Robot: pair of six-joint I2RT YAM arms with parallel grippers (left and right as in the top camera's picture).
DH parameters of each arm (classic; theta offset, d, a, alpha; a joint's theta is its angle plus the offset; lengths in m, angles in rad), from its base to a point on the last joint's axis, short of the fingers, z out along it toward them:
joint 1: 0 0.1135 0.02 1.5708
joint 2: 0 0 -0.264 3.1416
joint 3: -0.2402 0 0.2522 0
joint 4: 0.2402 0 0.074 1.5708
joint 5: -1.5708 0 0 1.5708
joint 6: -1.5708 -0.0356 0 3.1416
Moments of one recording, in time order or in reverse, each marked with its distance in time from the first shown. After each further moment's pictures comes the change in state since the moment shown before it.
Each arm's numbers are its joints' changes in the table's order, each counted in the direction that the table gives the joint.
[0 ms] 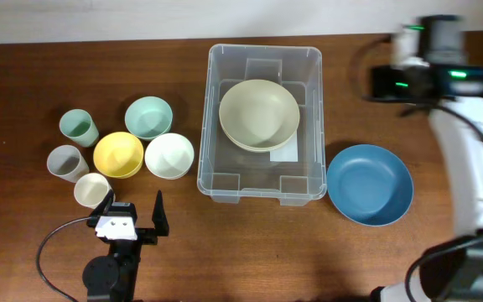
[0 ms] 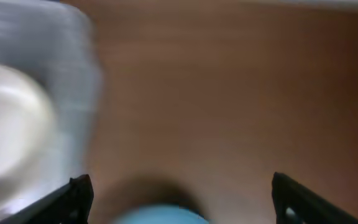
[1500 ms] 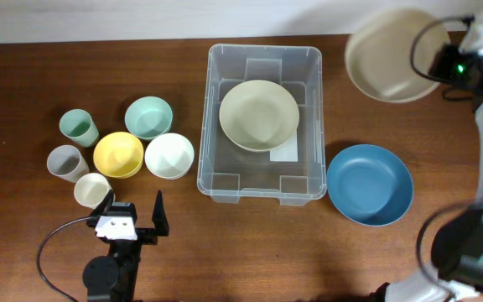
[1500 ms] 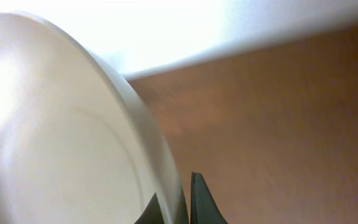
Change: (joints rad) left arm 0.000 0.000 0.000 0.000 0.000 0.000; right arm -0.236 -0.113 0.000 -0.399 0.307 -0.098
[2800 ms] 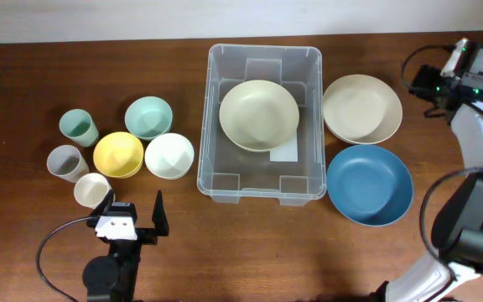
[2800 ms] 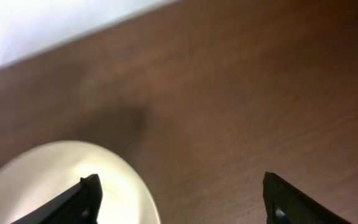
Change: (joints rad) left arm 0.000 0.000 0.000 0.000 0.000 0.000; right arm -0.011 -0.128 0.206 -0.196 -0.208 -0.101
